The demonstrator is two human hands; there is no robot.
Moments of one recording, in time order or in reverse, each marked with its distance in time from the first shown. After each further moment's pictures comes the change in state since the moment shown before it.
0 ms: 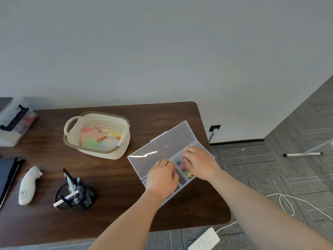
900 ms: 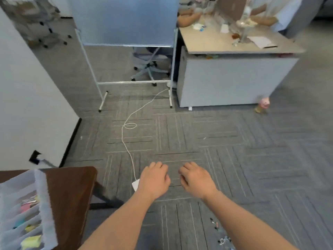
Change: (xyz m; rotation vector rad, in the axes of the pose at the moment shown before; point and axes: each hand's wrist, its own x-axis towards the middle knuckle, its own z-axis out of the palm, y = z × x) left_hand -0.254 0.157 0.084 0.189 -0.605 1.507; right_hand -0.437 -0.274 0.103 -0.075 0.536 1.486
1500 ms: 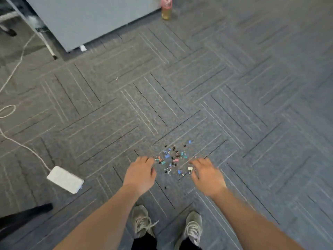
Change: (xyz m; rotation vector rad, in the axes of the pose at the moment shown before) left_hand -0.003 0.306 0.340 0.018 -0.507 0.387; right_hand -0.431 0.263 0.132 0.169 -0.167 0.930
